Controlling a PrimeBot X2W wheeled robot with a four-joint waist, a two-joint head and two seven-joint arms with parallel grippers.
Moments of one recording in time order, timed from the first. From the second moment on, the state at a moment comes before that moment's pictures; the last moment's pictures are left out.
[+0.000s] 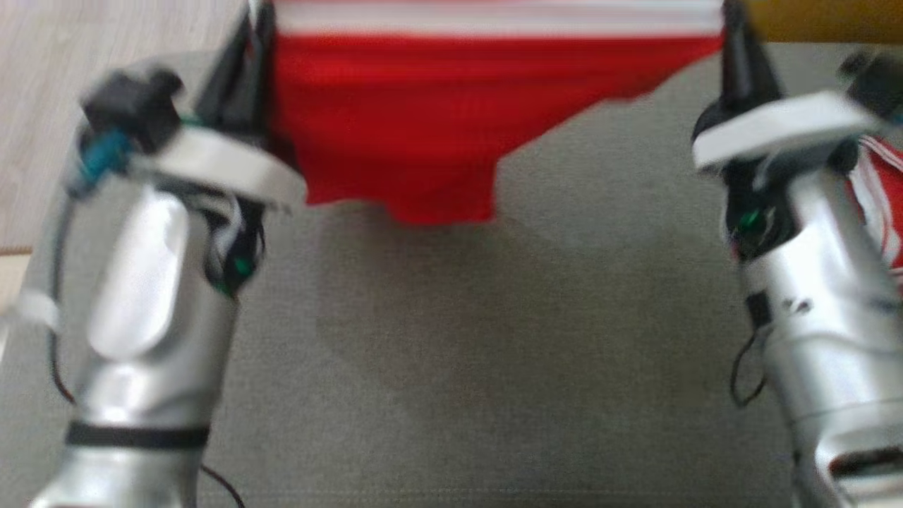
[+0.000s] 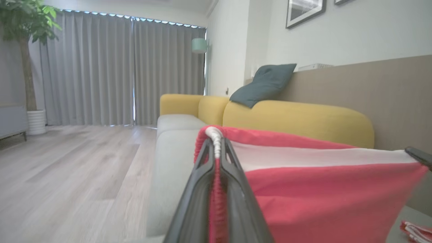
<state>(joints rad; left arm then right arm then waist) -0.64 0.10 -0.24 0.39 -0.28 -0.11 -0.24 -0.74 -0.10 0.16 0.63 0.66 0.12 -0.15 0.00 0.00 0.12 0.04</state>
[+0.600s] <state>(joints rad) -1.19 0.12 -0.25 0.60 -0.36 -0.12 -0.14 -1.21 -0.09 0.06 0.66 0.45 0.12 -0.13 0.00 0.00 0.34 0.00</state>
